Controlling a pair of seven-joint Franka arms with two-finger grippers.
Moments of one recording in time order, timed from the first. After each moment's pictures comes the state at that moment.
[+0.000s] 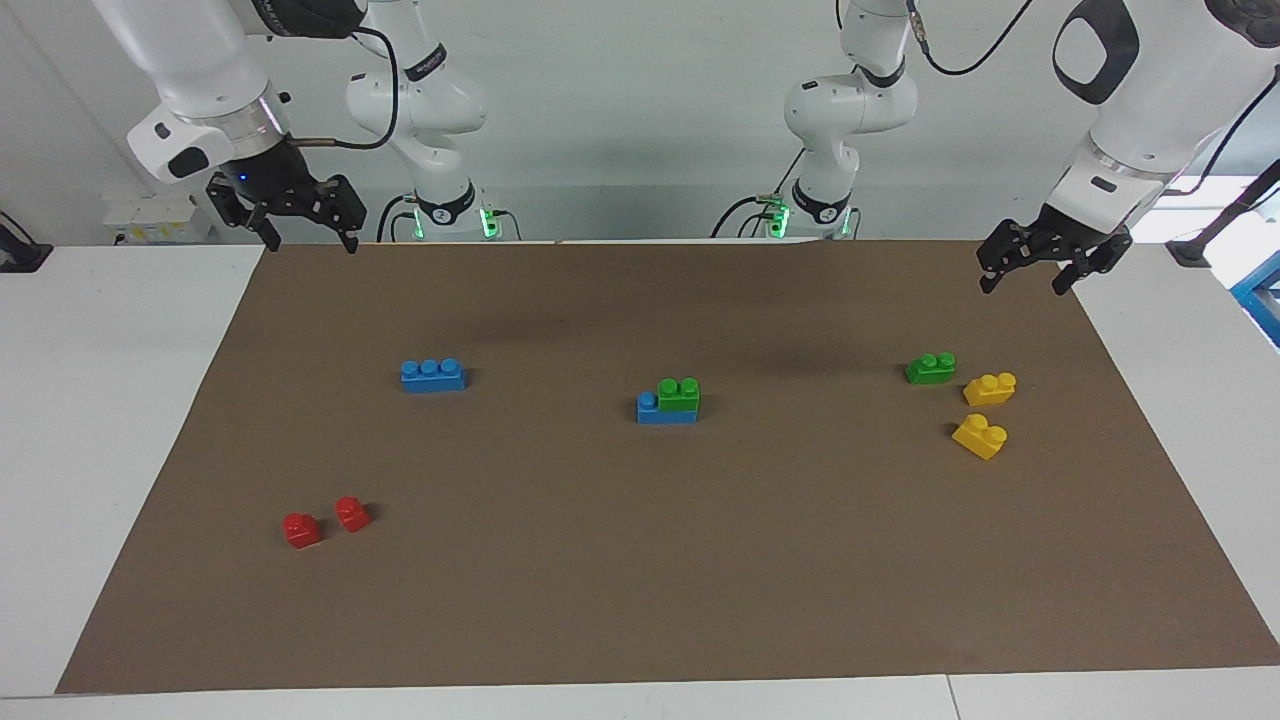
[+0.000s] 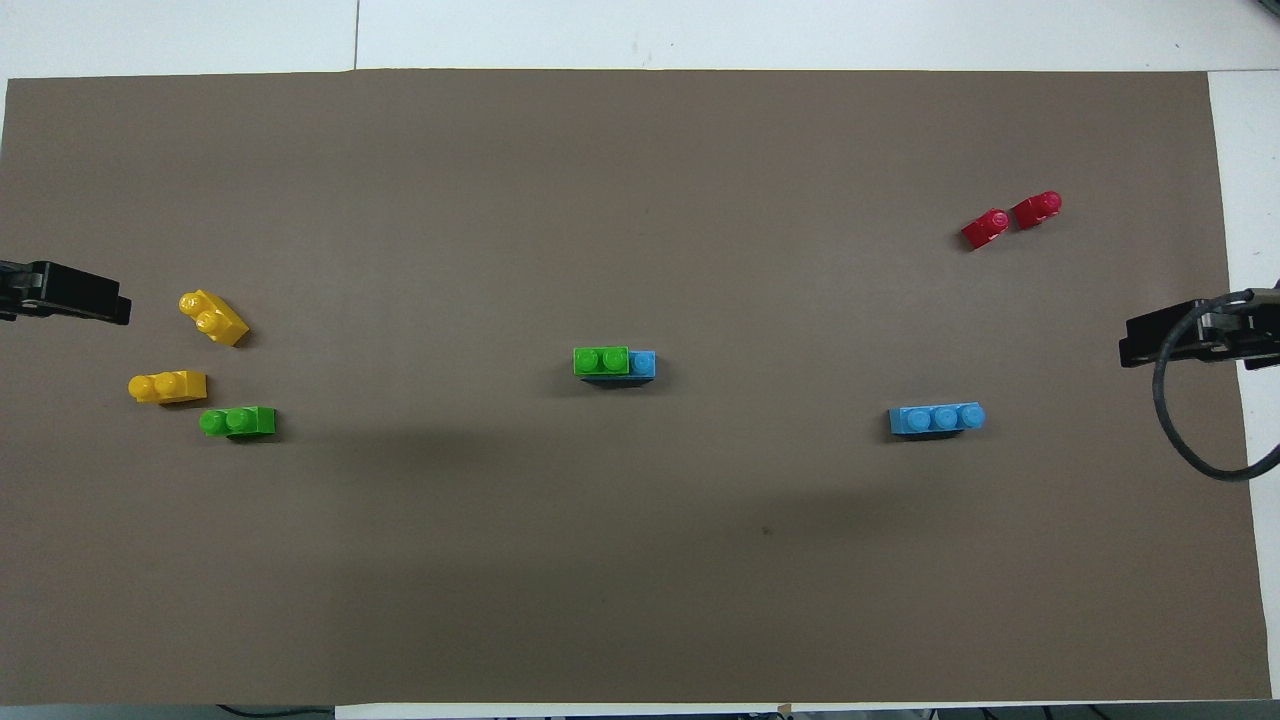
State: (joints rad) left arm 0.08 0.00 -0.06 -1.62 0.00 1.62 0.14; right arm -0.05 -0.10 0.04 -1.66 -0.01 1.50 0.05
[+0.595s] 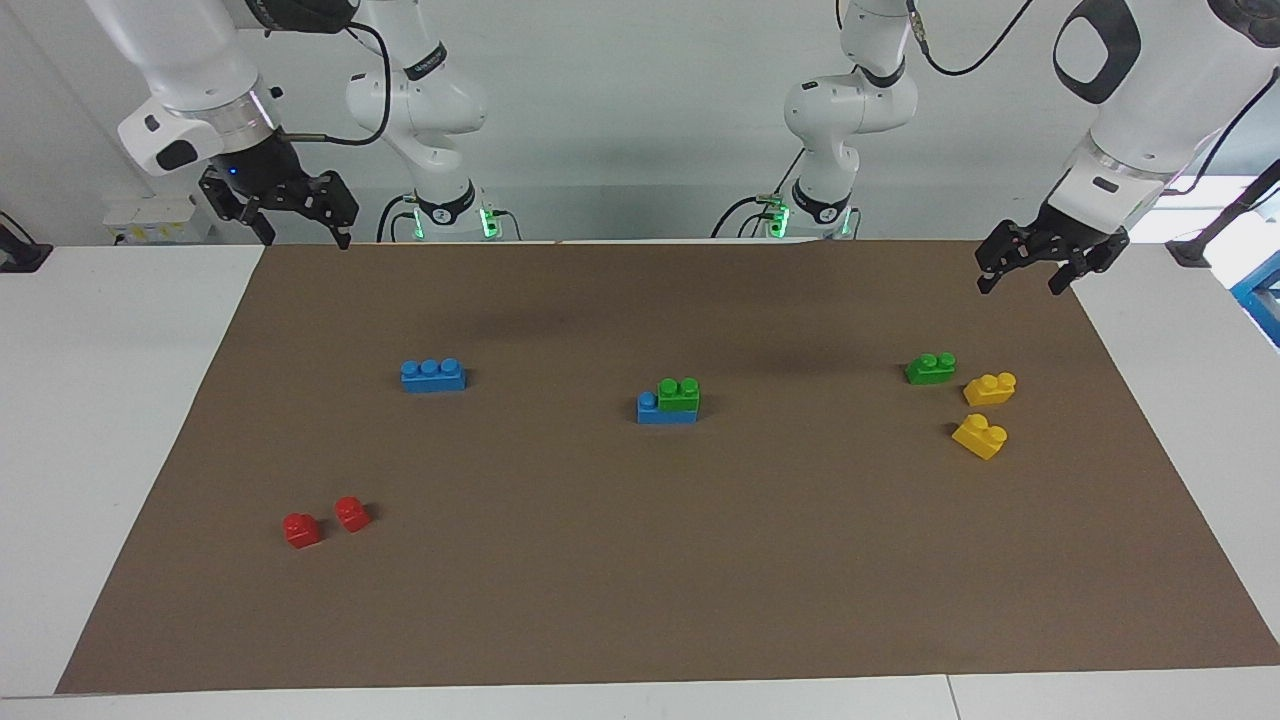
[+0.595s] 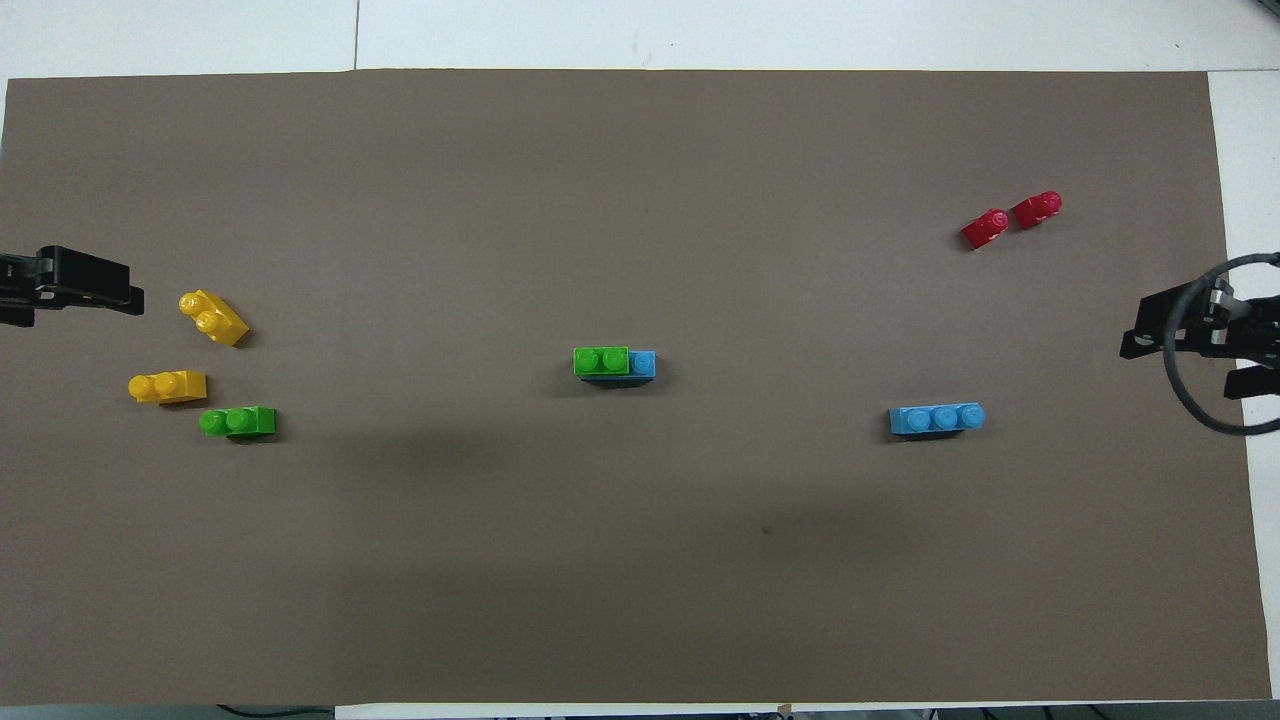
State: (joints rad) left arm 0.07 0.00 -0.06 -1.62 -0.06 1.62 -0.08; right arm -0.07 -0.12 0.03 -1.70 0.10 1.50 0.48
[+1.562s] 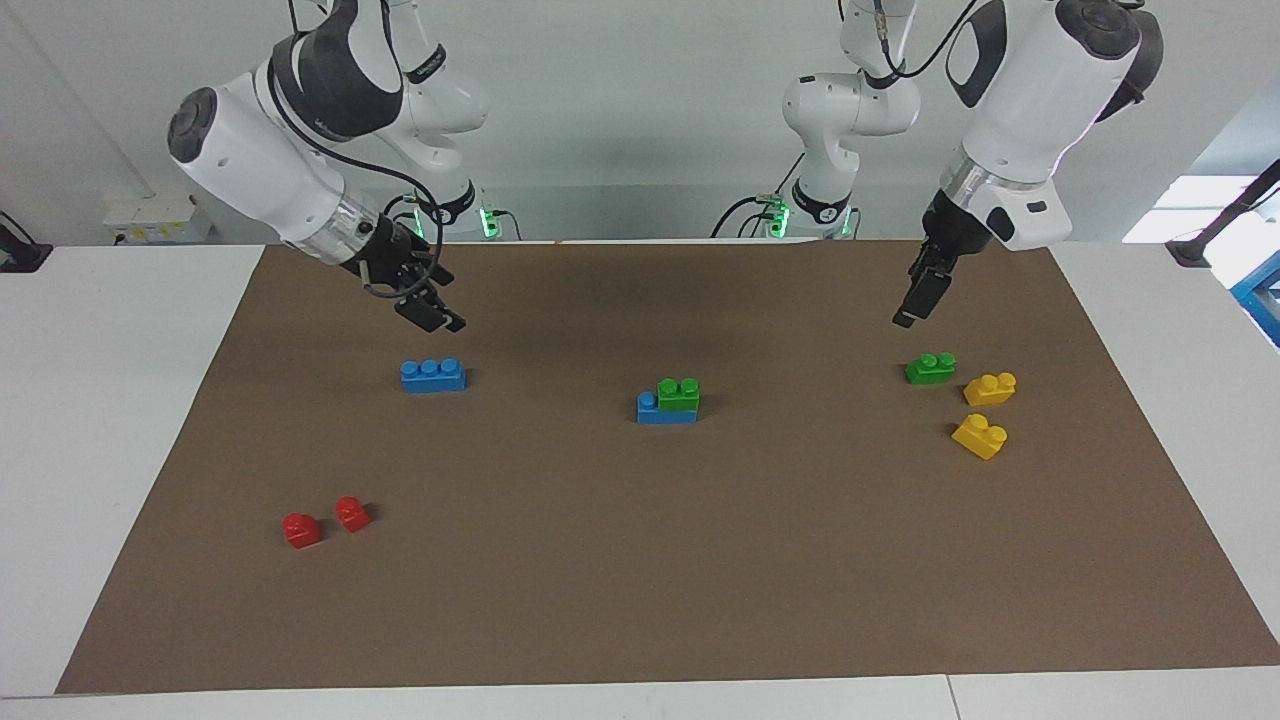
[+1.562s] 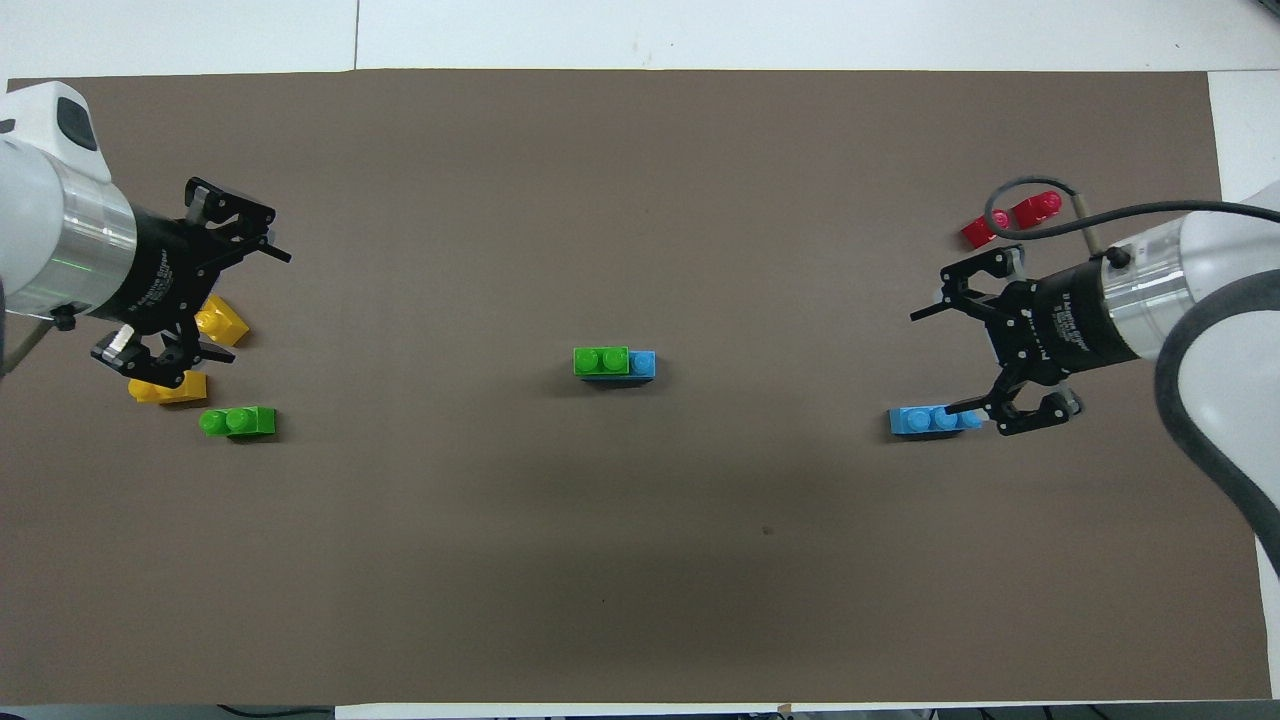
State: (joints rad) left arm -0.15 0.00 -0.07 -1.66 -0.08 1.69 -1.25; right arm 0.02 -0.02 0.04 -1.92 0.53 1.76 1.21
